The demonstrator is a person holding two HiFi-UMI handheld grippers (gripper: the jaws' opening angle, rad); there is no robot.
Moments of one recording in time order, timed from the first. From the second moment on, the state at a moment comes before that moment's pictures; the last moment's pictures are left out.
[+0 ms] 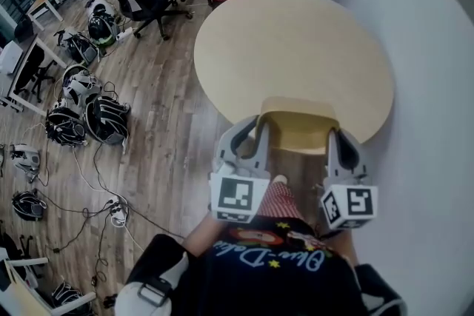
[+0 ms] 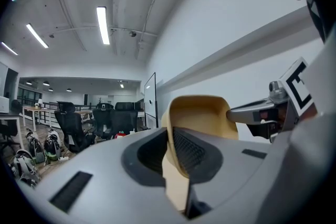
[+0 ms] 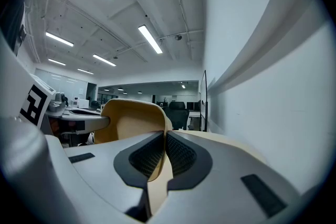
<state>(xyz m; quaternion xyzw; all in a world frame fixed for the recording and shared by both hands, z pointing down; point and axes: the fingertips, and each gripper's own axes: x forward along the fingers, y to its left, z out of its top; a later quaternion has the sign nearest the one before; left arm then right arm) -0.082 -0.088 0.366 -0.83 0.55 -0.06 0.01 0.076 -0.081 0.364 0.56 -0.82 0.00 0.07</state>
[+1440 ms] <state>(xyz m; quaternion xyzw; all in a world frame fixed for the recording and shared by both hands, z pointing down) -0.020 -0.287 0.446 -0.81 0.55 -0.17 -0.03 0.141 -0.284 0.460 0.53 -0.83 0.11 0.13</state>
